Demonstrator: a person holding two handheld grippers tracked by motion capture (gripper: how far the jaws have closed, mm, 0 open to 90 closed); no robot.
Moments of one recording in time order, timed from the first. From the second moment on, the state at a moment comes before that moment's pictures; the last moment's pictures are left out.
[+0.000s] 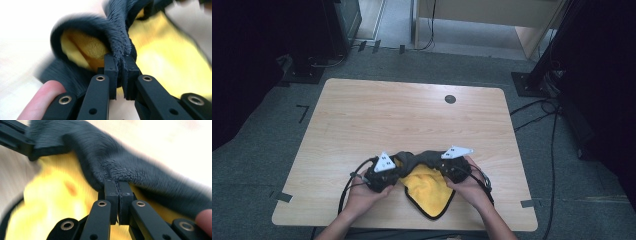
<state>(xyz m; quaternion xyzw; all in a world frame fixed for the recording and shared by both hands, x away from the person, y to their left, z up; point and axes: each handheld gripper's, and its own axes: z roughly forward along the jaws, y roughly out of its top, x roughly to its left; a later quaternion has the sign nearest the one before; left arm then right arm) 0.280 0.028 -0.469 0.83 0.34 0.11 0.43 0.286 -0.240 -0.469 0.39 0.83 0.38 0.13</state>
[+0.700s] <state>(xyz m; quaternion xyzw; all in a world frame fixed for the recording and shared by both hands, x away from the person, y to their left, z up) 0.352 0.060 -0.489 0.74 0.50 0.19 0.42 0.333 -0.267 -0.466 0.50 0.72 0.43 0.22</state>
